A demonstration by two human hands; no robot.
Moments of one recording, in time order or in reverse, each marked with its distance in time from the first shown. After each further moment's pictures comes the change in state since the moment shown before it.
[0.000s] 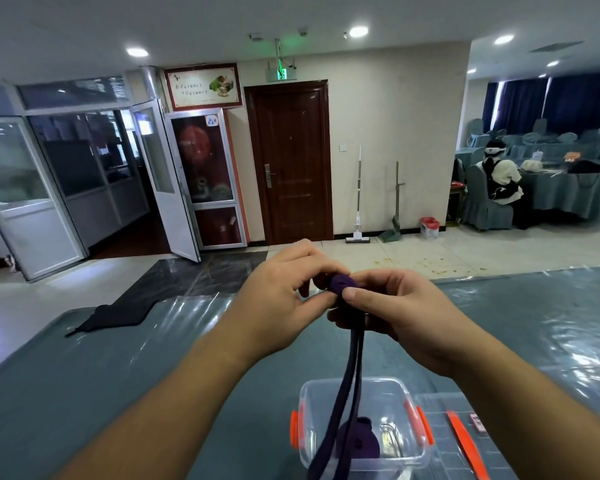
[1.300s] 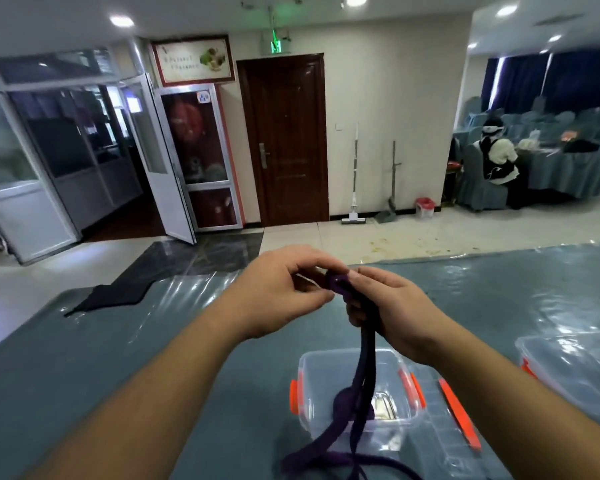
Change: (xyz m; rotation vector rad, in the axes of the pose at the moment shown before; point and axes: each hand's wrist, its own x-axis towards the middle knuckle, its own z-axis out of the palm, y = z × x) left_hand -0.022 -0.008 0.007 -0.284 -0.242 -0.247; right_hand 0.000 0.056 0.010 0.087 0.131 0.049
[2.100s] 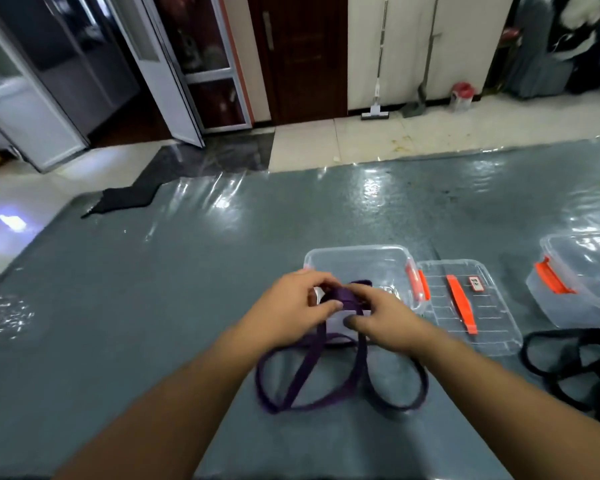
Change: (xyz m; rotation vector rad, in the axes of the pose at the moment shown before) left_hand -0.088 -0.095 0.147 0.056 -0.144 -0.395; right_hand -0.050 0.176 -0.037 -0.615 -0.109 0.300
